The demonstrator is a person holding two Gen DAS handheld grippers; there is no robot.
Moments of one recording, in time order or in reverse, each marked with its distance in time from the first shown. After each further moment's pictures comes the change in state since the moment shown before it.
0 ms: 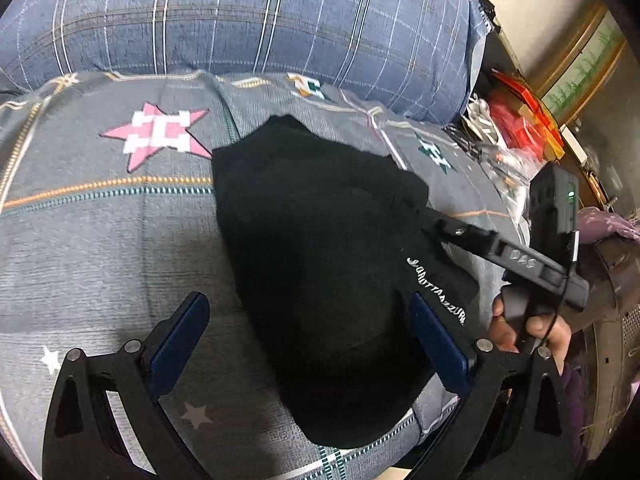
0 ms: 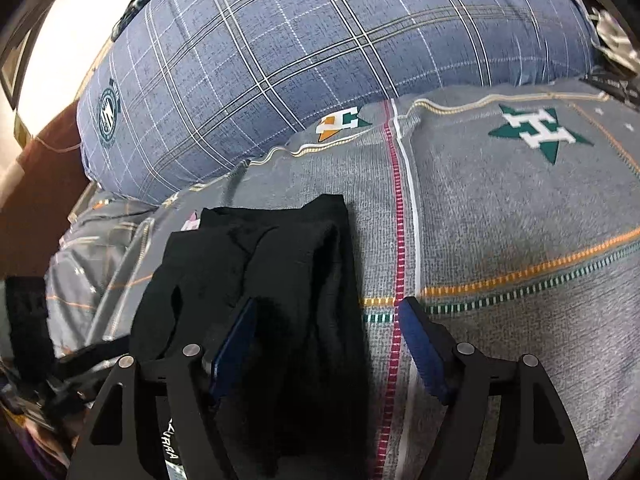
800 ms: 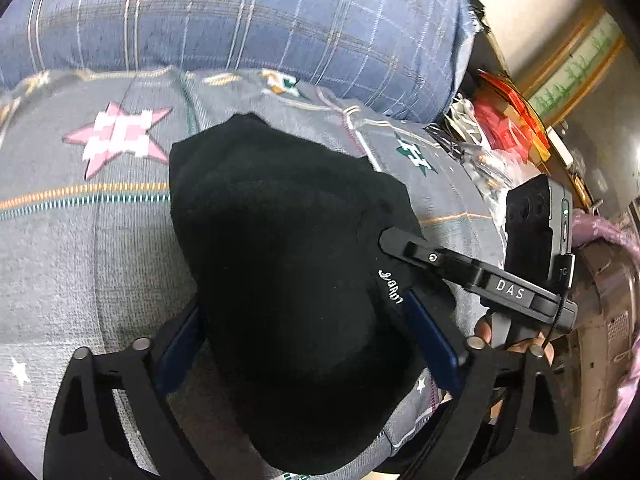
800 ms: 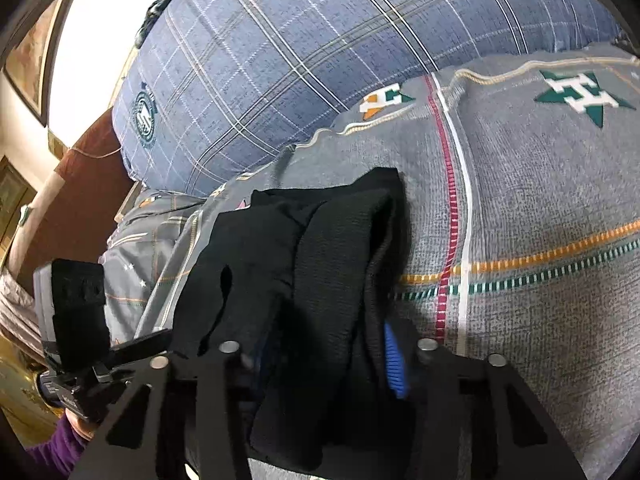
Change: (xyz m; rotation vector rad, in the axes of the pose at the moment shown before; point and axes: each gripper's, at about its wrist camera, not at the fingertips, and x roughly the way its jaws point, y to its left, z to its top) left arm 0.000 -0.019 0.009 0.016 -0.009 -0.064; right arm 0.005 0.007 -0.007 0.016 0.047 0.190
